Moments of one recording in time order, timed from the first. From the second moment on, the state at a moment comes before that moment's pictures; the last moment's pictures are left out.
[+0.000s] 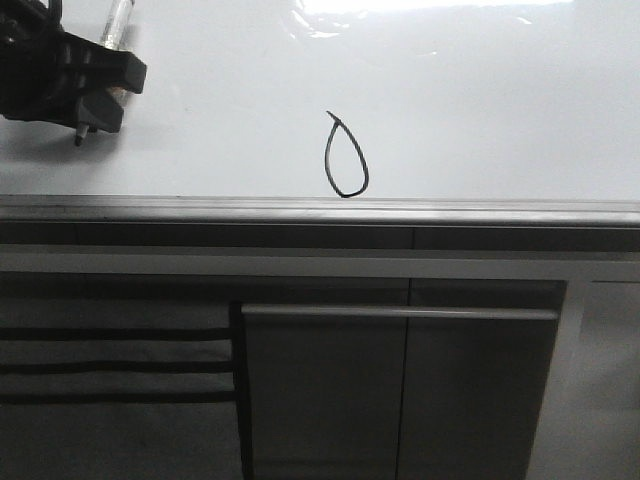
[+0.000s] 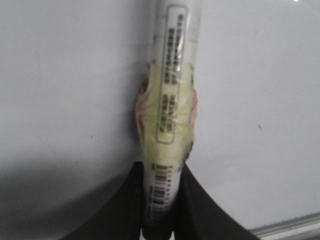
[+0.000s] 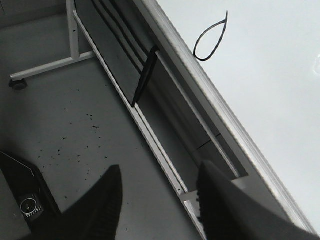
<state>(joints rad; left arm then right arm) -0.33 1.52 -0.91 -0.63 0.01 0.56 0.35 0.78 -0.93 0.36 0.99 -0.86</state>
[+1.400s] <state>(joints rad) 0.01 0.32 -0.33 -0.60 0.06 0.49 0.35 0.32 -0.50 -0.26 0.19 0.22</state>
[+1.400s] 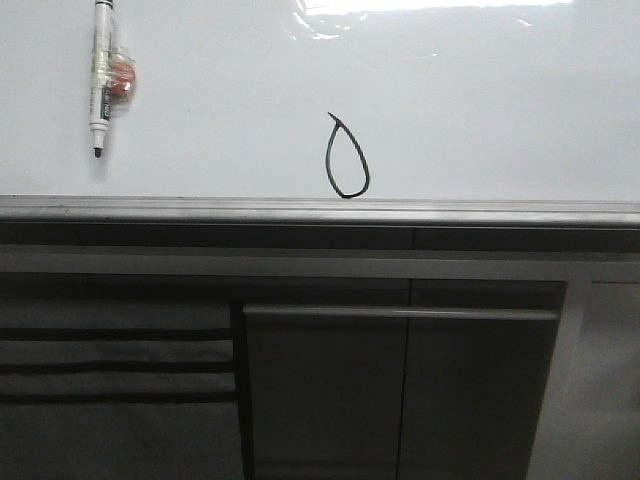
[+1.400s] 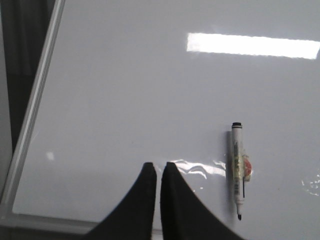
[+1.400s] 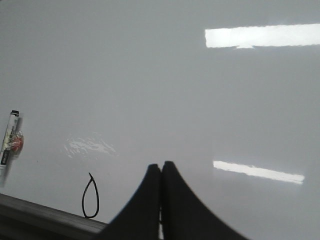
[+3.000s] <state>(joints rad) -0.12 -0.01 0.00 0.03 -0.04 -0.01 0.35 0.31 -0.48 -0.26 0.19 0.22</state>
